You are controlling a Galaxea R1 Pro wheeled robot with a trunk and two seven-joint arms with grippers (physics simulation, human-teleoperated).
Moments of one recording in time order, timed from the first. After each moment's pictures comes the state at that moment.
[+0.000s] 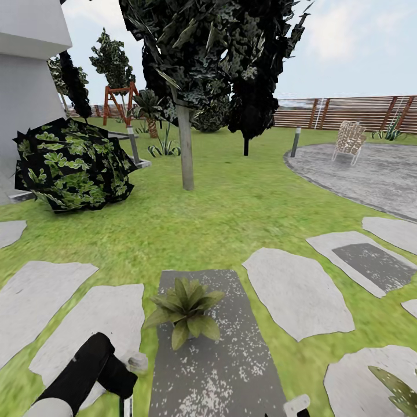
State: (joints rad) left arm -0.48 0.09 0.06 -0.79 -0.78 0.90 -1.03; right arm -0.35 -0.01 -0.38 -0.11 0.67 -0.47 0.03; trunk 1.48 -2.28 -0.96
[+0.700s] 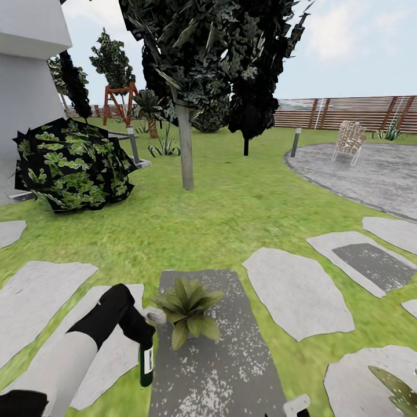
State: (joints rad) left arm -0.77 0.09 -0.13 -0.67 -0.78 1.00 -1.23; right arm -0.35 -0.01 -0.38 -0.11 0.67 -0.47 0.02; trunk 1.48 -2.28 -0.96
